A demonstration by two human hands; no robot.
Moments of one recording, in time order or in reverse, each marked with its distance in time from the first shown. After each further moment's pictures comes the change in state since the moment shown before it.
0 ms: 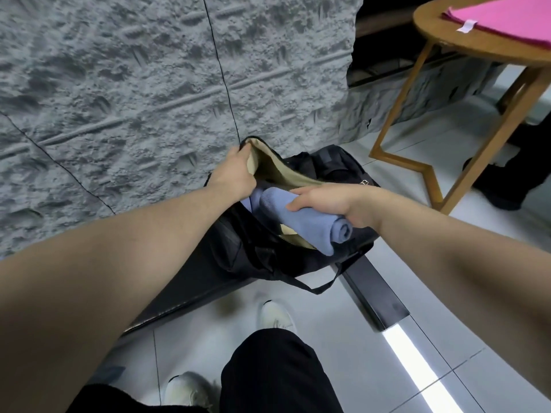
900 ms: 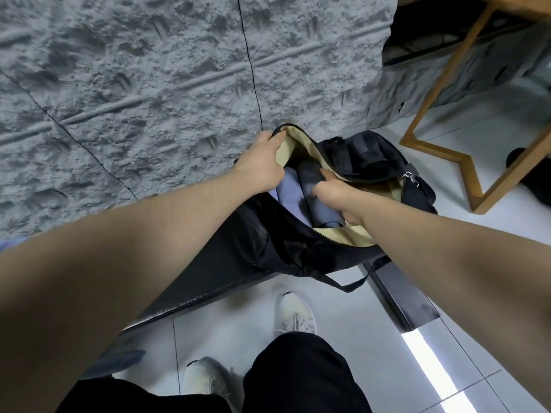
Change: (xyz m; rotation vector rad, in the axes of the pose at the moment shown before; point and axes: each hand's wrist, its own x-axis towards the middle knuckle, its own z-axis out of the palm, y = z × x) left_hand 0.007 -0.020 0.009 -0.062 -0.054 0.079; right_hand 0.105 0.014 0.035 0.111 0.331 0.083
